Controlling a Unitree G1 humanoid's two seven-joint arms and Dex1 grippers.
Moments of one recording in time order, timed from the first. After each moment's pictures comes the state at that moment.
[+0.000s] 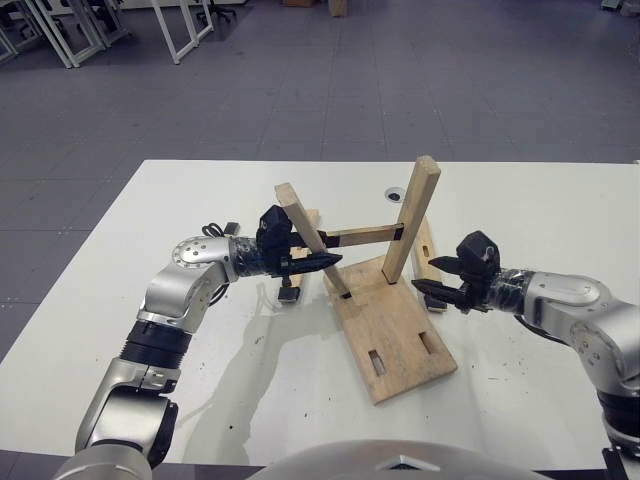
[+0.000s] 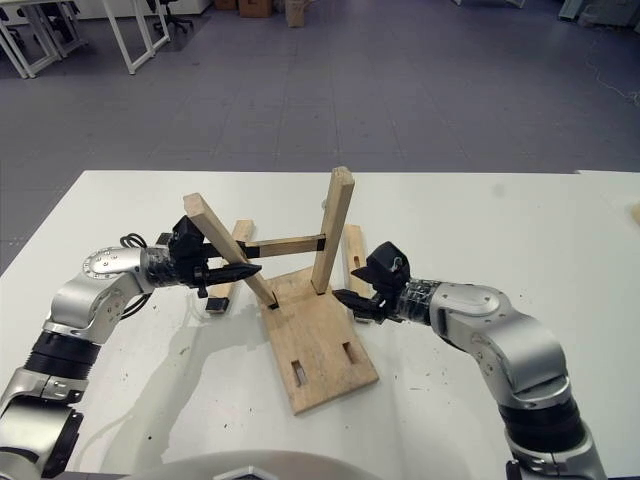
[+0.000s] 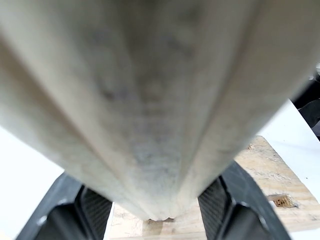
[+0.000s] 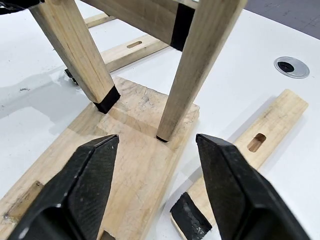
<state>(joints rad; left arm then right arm) -0.37 0.59 -0.20 0.11 -0.53 0.31 -1.10 -0.17 -0.65 0.03 -0.58 0.55 1.05 0.59</state>
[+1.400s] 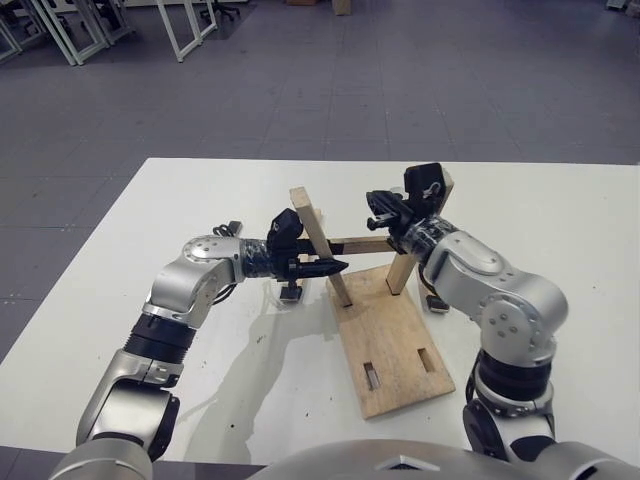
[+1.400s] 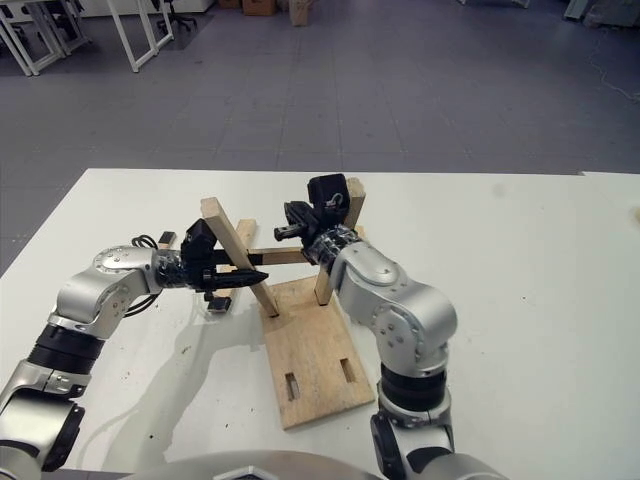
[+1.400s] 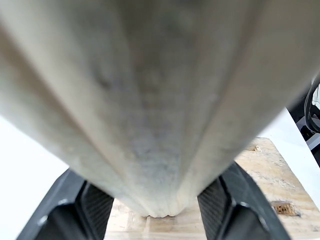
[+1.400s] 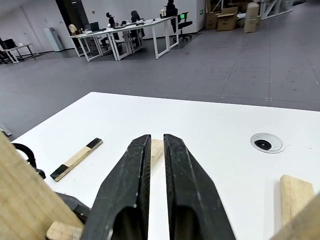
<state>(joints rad) -0.40 0.60 -0.24 0.10 -0.54 0.45 -1.09 -0.46 0.04 0.10 -0.55 0.46 1.10 -0.16</state>
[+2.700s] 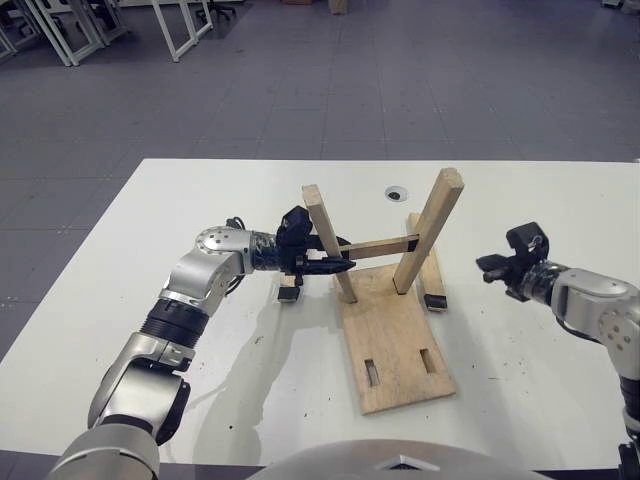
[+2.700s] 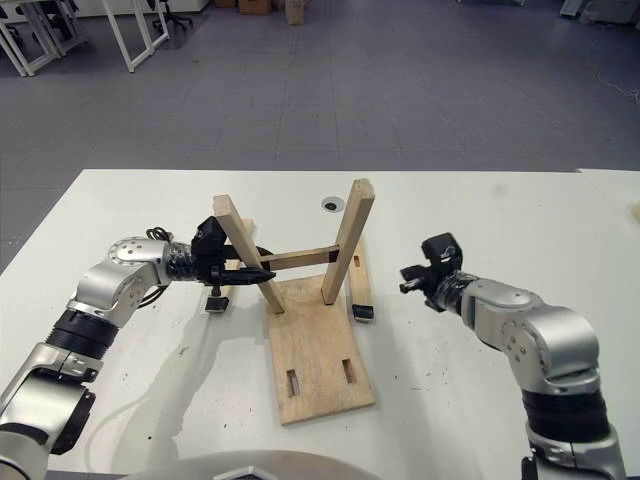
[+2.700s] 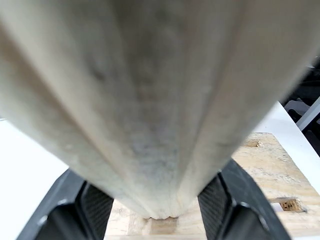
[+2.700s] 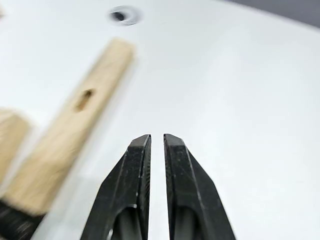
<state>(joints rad) -0.53 0.57 -0.34 0.31 -0.52 0.27 -1.20 -0.21 -0.67 -0.05 -0.30 0.50 1.01 0.11</state>
